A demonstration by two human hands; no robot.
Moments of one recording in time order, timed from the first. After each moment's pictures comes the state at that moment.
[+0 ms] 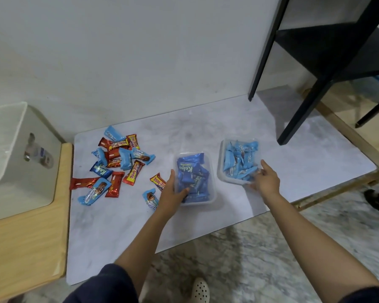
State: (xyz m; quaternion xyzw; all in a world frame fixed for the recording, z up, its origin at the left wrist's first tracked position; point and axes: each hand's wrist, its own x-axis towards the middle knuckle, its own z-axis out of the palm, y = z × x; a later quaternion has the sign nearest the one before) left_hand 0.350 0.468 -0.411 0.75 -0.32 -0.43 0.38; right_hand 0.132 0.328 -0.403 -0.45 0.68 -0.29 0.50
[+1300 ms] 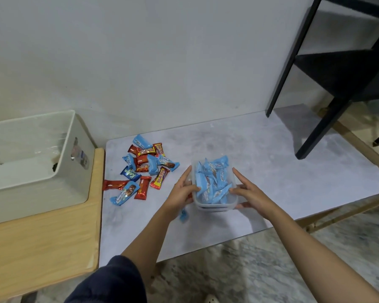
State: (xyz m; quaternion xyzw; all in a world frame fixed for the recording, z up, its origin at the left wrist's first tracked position) left_hand 0.393 0.493 -0.366 0.60 -0.23 -0.58 0.51; right_hand 0.196 0.393 -0.357 -0.58 0.47 -0.11 0.65
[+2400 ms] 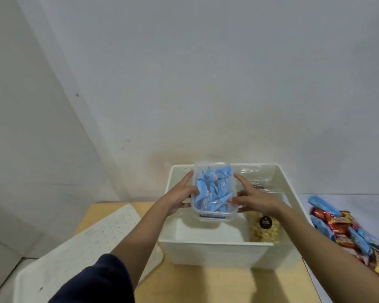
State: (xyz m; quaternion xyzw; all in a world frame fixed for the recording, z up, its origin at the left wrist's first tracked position) left_hand 0.954 0.763 -0.251 0.73 -0.22 -0.44 0.48; right_hand 0.784 0.601 -0.268 -0.73 0.27 0.01 0.63
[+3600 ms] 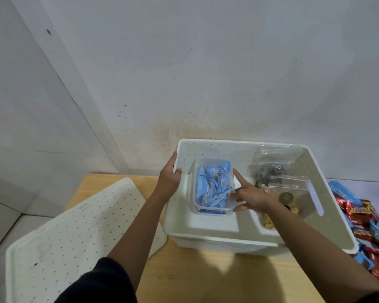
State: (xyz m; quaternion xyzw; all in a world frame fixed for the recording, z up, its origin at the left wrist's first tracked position) left_hand 1.018 0.780 -0.320 0.79 -0.24 -0.24 0.51; right_hand 0.851 0.609 -0.345 -0.66 0.38 0.10 0.64
